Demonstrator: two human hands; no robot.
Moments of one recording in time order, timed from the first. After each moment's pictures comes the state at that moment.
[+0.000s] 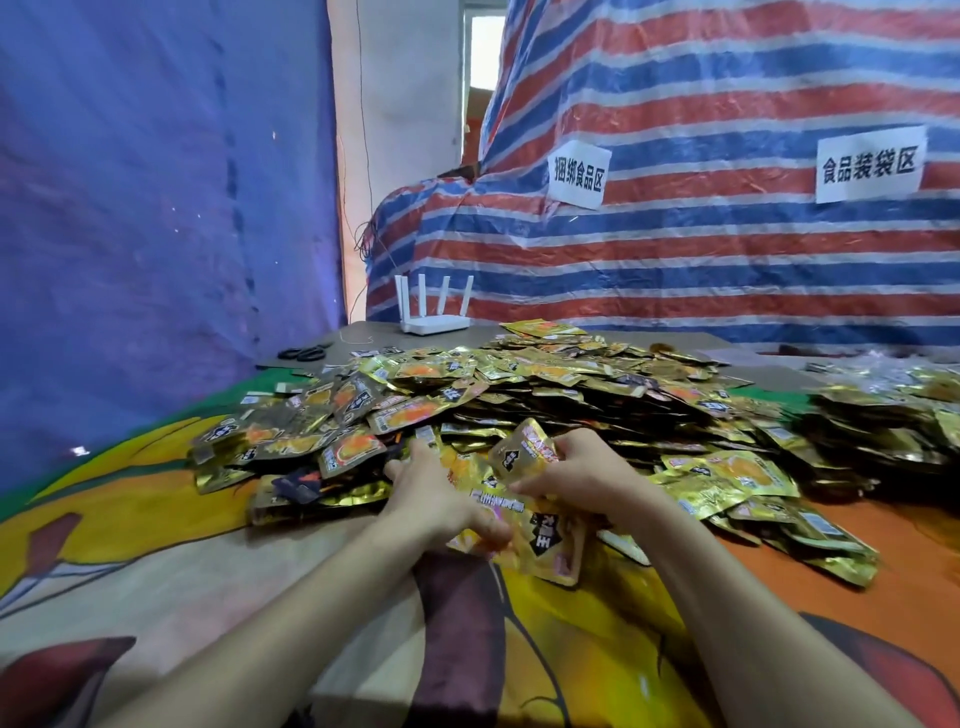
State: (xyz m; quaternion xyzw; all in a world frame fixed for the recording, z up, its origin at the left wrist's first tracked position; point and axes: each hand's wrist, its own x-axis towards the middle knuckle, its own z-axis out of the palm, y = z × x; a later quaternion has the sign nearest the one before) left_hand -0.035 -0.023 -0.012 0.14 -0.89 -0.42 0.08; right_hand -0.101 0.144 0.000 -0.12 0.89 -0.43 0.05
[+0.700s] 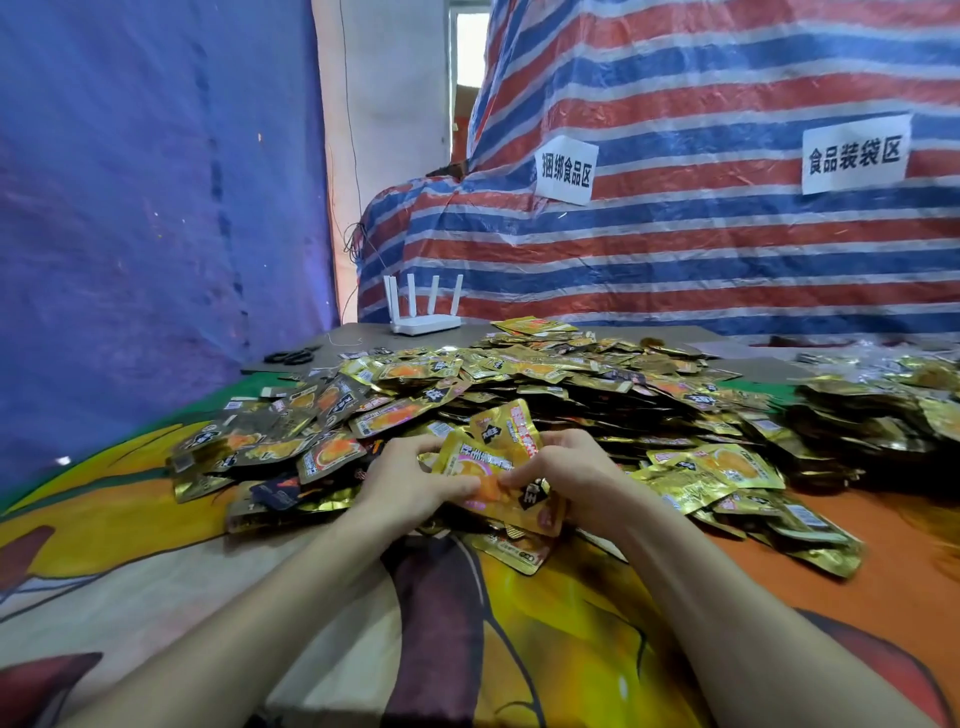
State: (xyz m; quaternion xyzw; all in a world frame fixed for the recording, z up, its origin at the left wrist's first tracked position) left_hand -0.050 -0.037 -0.015 0.06 -0.87 -0.47 0.12; right_hand -0.105 0.147 -0.007 -0.08 0.75 -0.64 0.12
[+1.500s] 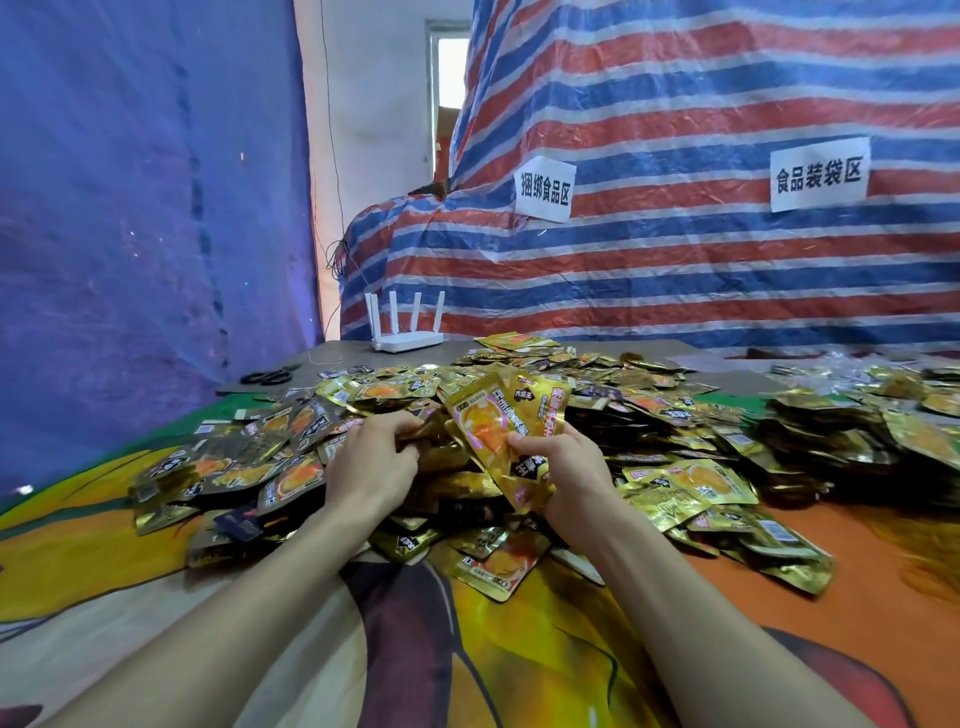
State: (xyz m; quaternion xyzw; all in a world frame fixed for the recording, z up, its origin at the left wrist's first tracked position) left_hand -0.074 -0.034 0.007 0.08 -0.90 -0.31 0.29; right_hand -0.112 0.155 -0.002 -0.03 0.55 -0.84 0.05
